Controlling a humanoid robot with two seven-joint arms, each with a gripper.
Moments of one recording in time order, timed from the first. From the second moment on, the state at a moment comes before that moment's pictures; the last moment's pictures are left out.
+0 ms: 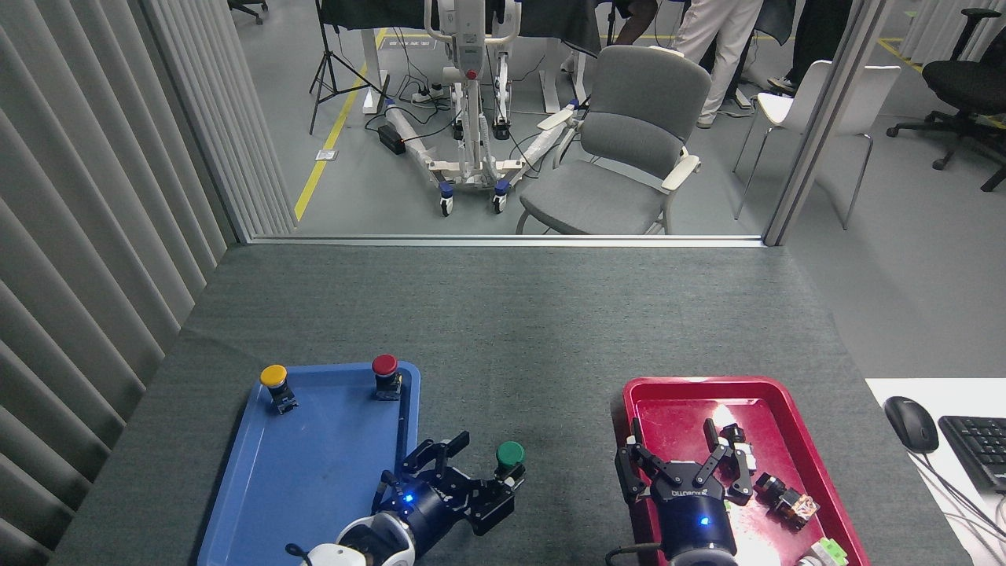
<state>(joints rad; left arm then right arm) -0.30 0.02 -0.37 -1.05 -1.30 -0.40 0.06 -0.04 0.03 0.13 -1.37 1.50 0.16 -0.16</state>
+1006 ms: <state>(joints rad) -0.20 0.06 -0.15 -1.20 -1.21 -0.09 0.08 -0.05 0.03 0.26 -1.39 1.50 0.05 -0.19</state>
